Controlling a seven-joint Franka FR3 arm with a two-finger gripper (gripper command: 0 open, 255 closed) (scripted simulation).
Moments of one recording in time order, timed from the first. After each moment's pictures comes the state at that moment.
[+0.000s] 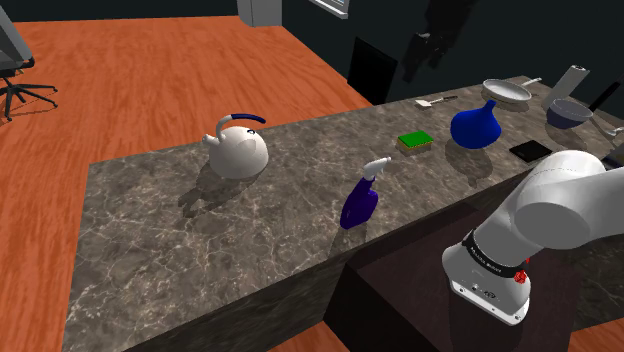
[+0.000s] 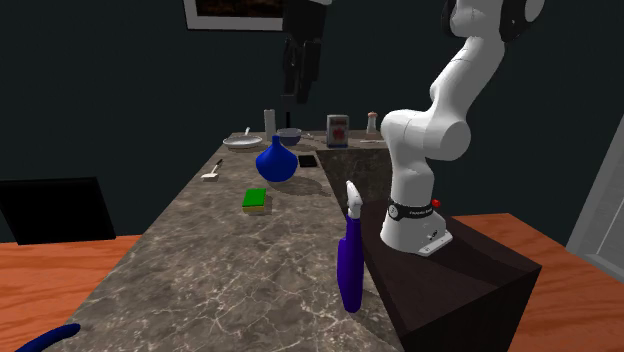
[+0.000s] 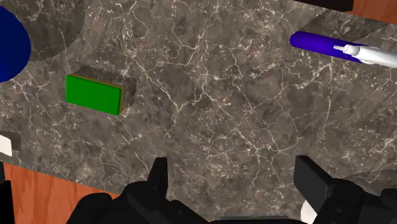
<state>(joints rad) -0.01 -0.74 0.07 -2.35 -0.11 1.72 0.13</state>
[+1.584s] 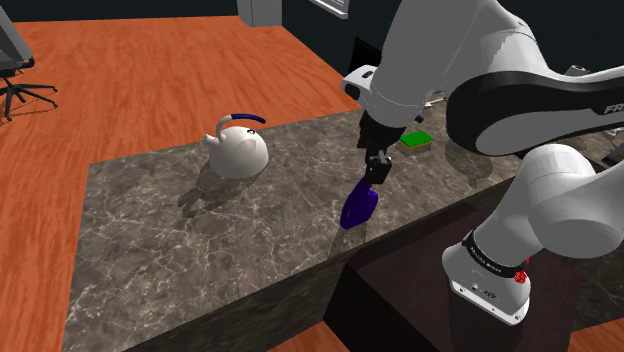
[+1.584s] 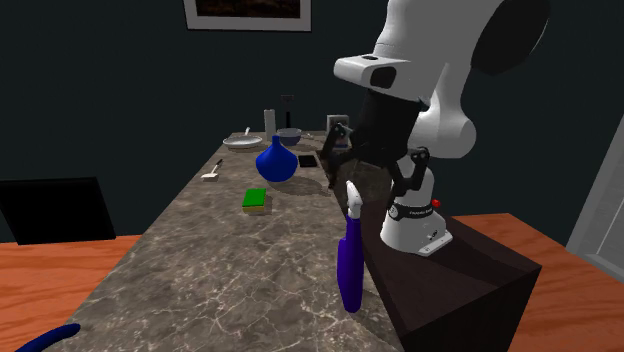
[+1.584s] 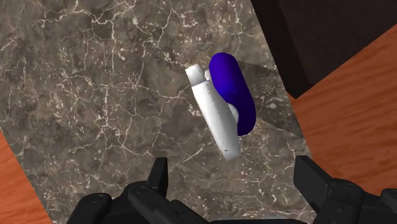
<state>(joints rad) 0.36 -0.63 0.29 -2.62 -0.07 2.05 -0.20</state>
